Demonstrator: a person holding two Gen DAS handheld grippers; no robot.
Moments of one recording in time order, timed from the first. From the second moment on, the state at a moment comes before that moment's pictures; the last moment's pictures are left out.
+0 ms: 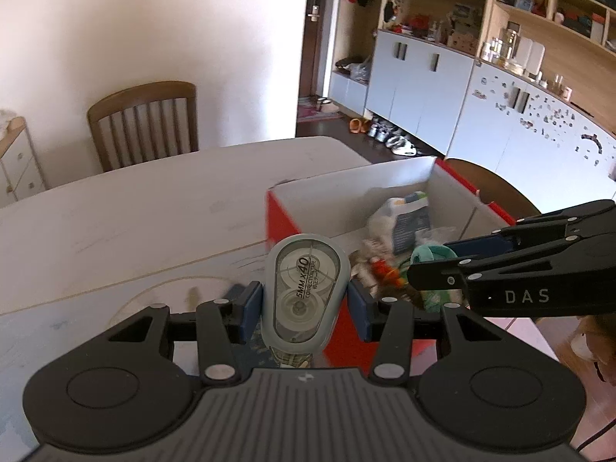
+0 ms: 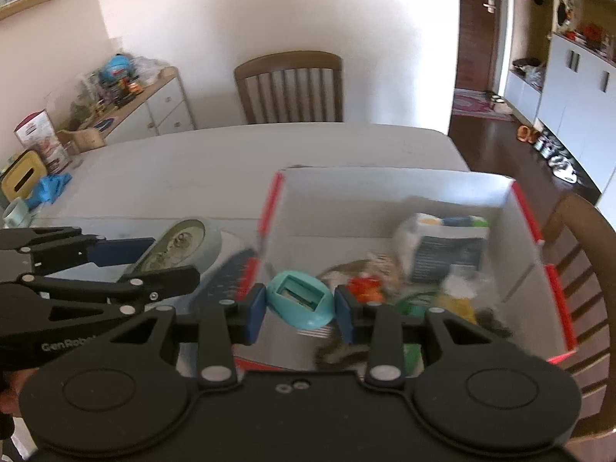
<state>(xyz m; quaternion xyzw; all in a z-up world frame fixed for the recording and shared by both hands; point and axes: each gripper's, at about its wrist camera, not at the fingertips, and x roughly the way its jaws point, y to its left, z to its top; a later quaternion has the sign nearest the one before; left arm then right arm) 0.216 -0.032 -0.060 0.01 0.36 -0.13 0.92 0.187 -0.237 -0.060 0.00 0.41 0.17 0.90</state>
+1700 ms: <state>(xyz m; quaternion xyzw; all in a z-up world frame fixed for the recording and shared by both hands) 0.275 -0.136 -0.101 0.05 0.42 -0.14 0.90 0.209 -0.346 -0.099 0.00 0.42 0.14 0.90</state>
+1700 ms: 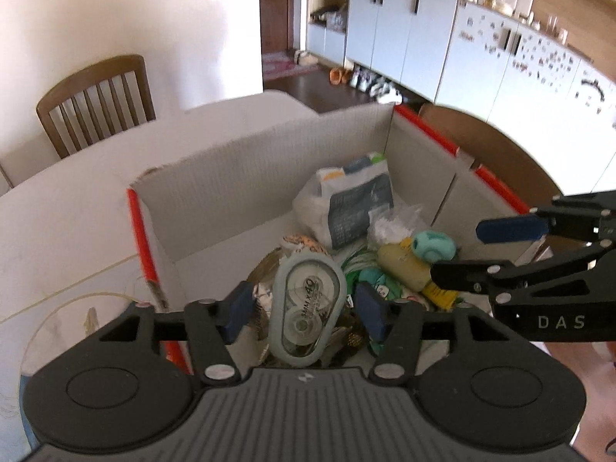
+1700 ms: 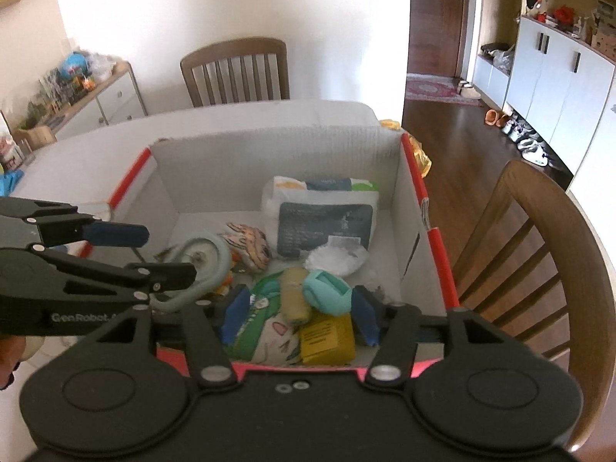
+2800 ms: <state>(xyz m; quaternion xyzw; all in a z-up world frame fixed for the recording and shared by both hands) 0.177 -0.057 -0.037 -0.02 0.31 -0.16 0.94 0.100 -0.302 -0.034 0.06 0.28 0.12 0.95</state>
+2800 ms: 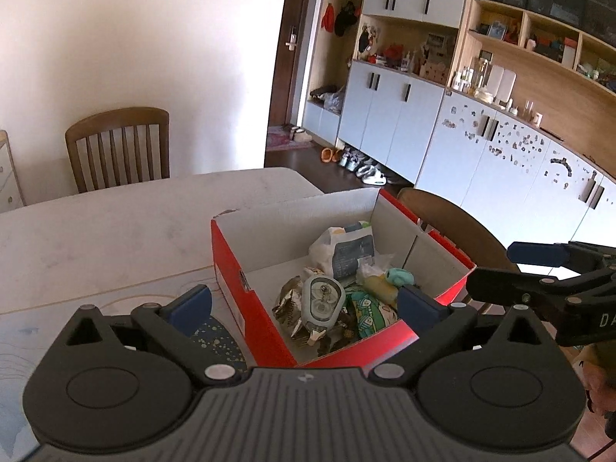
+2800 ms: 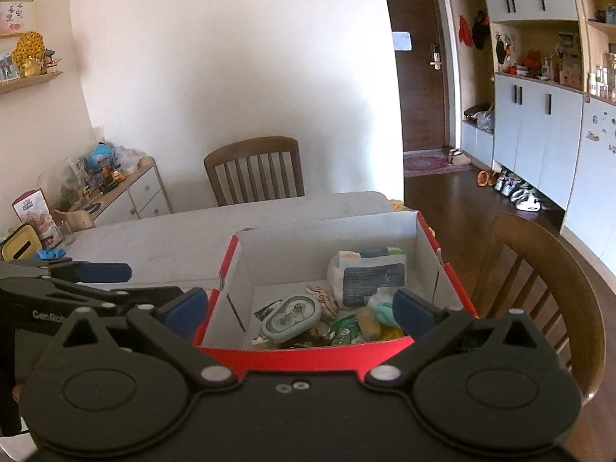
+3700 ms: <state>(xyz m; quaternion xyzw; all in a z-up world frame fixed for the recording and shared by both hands) 0.142 -0.050 -0.030 -0.03 0.28 -0.16 0.94 0.075 -0.296 -0.030 0.08 0.27 0.09 0.95</state>
